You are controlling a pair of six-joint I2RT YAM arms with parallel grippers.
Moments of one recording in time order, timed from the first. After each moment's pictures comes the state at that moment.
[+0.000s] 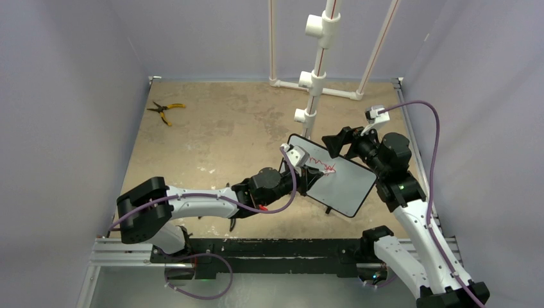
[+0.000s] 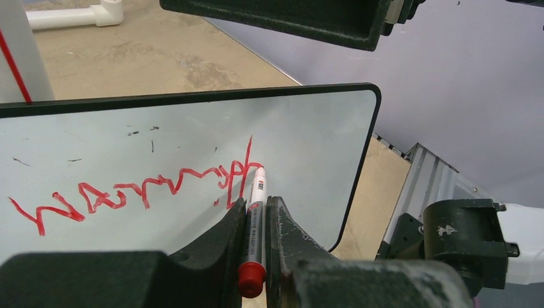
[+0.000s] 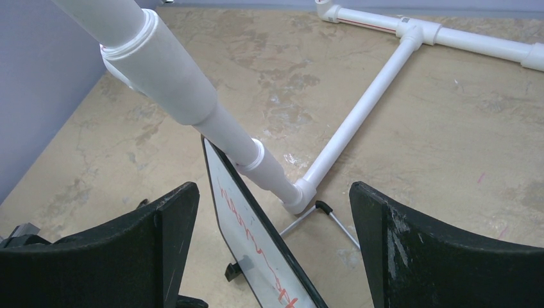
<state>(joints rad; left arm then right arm) -1.19 1.51 0.79 0.69 -0.23 -0.31 0.26 0.76 0.77 -0.16 -0.22 0.28</state>
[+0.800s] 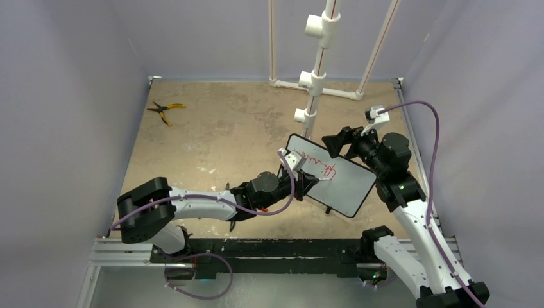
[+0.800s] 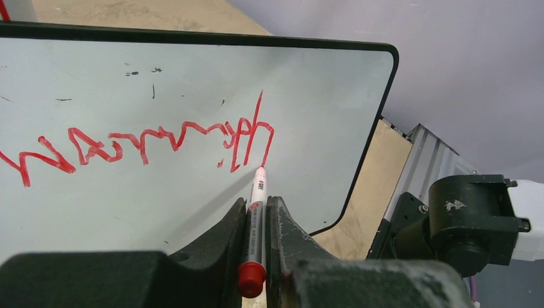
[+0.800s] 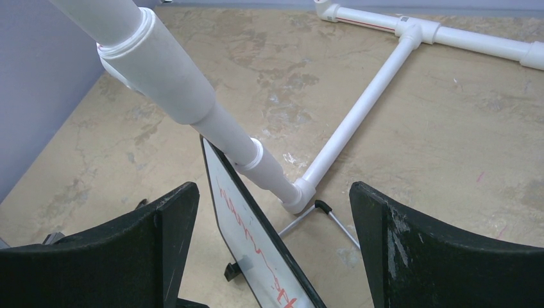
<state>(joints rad) -1.19 1.51 0.72 0.72 -0.21 -0.36 0.26 0.76 0.76 -0.16 -0.22 0.28</state>
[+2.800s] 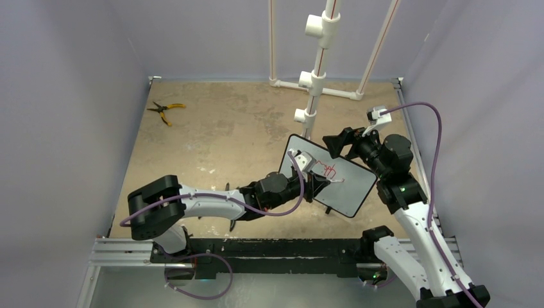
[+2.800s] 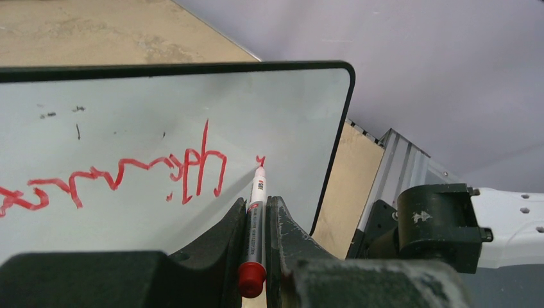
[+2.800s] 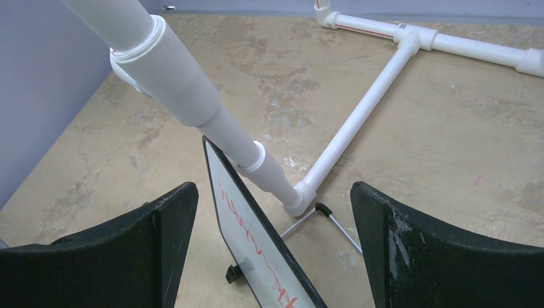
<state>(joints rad) -1.22 1.59 0.82 0.75 -0.18 -0.37 0.26 0.74 0.76 -0.16 -0.22 0.28</state>
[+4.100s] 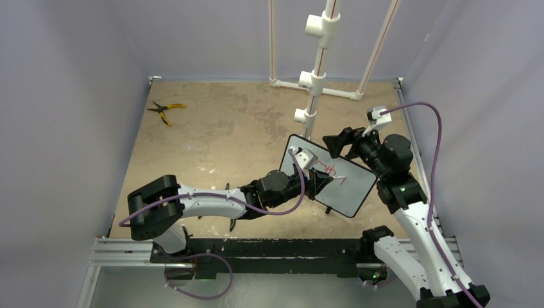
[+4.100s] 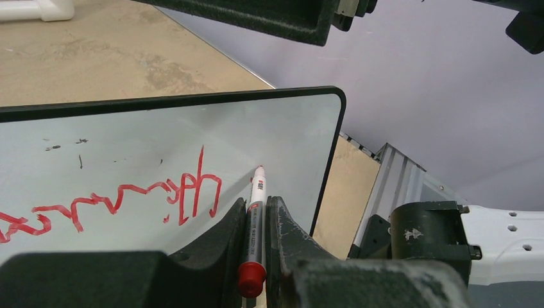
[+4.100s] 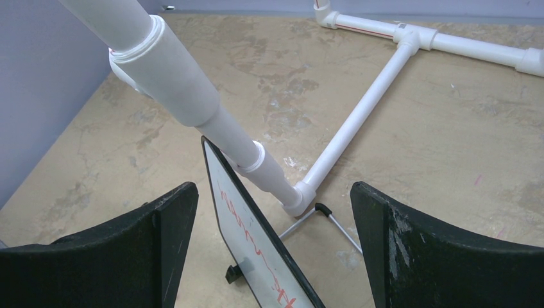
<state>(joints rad) -1.23 1.59 0.85 0.75 -0.19 -0.35 0.26 0.74 0.76 -0.16 -0.22 0.28</state>
